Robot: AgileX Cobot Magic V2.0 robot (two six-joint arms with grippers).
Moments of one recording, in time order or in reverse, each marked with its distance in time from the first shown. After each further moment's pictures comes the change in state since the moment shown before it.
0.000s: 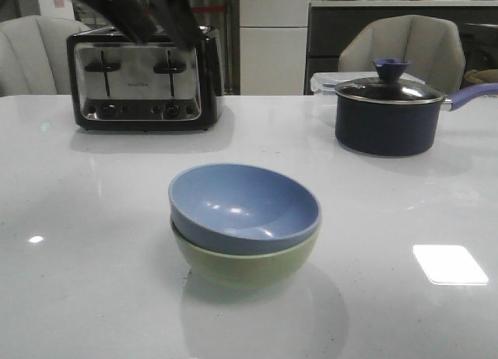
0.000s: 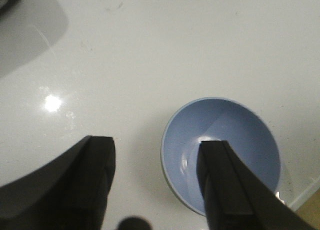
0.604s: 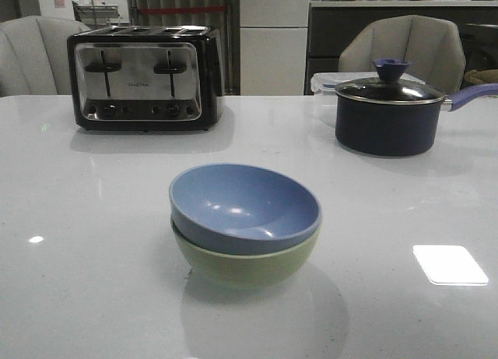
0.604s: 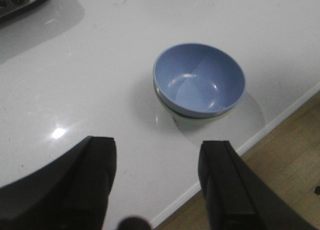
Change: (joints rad) left arm 0.000 -0.641 0.483 0.006 0.026 0.000; right arm 0.000 0.000 0.000 0.000 0.002 0.000
